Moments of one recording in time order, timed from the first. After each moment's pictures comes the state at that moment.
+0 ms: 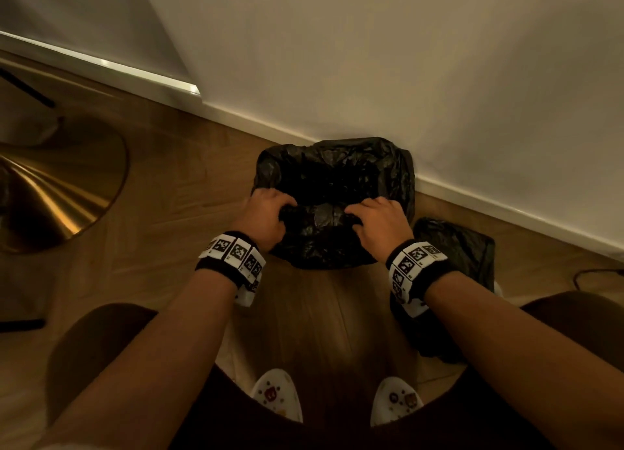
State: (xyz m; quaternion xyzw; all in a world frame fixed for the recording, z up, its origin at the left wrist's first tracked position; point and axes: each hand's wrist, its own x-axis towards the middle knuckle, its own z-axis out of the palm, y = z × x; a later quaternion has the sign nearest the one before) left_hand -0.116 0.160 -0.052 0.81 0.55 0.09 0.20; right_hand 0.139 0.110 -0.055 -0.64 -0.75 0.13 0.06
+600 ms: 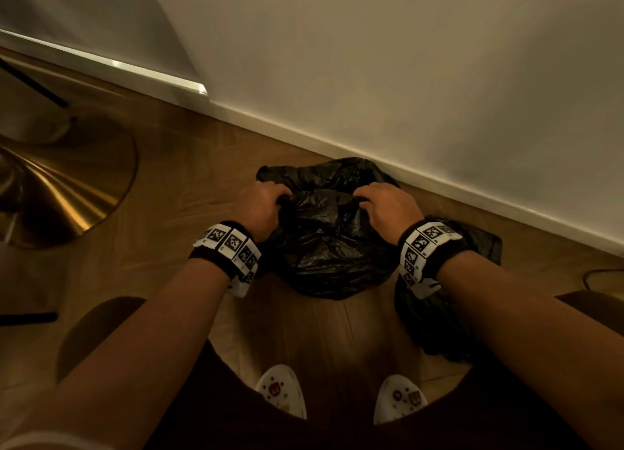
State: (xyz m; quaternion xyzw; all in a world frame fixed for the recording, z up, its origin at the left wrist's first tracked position) left_hand -0.121 0.170 -0.038 0.80 0.56 0.08 0.19; right_hand 0.151 0.131 -0.040 -0.63 -0.75 0.18 0.10
